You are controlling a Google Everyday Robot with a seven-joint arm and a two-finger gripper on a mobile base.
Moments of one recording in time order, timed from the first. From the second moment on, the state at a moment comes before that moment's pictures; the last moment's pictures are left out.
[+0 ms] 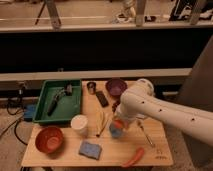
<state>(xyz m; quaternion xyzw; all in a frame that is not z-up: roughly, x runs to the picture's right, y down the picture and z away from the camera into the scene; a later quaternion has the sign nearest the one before) 0.076 0.166 0.701 -0.23 -0.20 -0.41 0.86</state>
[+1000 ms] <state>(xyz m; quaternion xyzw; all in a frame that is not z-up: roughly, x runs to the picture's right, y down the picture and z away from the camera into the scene) 0.099 0.151 0.650 -0.20 -0.22 -0.40 0.87</state>
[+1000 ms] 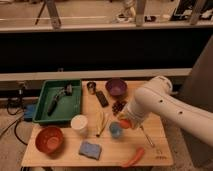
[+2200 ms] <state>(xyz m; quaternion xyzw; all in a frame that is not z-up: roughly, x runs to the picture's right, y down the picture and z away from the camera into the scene) 0.116 0.230 0.700 -0.27 -0.26 -0.41 0.83</state>
